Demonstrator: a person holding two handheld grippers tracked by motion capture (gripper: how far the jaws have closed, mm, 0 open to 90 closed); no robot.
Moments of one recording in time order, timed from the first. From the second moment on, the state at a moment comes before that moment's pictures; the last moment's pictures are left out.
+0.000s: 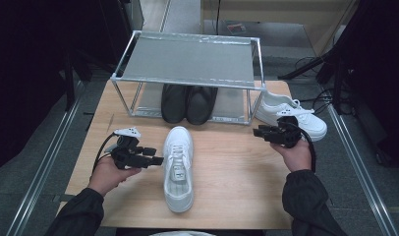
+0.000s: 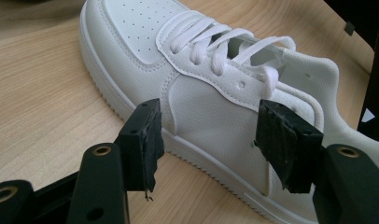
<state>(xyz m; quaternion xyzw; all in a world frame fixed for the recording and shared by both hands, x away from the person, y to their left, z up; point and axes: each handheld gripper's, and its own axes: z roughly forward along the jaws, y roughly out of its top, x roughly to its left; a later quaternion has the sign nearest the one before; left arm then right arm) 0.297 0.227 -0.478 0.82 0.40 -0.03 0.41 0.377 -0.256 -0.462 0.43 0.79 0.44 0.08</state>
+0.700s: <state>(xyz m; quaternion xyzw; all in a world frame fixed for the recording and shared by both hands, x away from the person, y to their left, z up) 0.291 0.227 -0.478 0.82 0.39 -0.01 0.42 0.431 -0.295 -0.455 0.46 0.78 0.41 0.12</state>
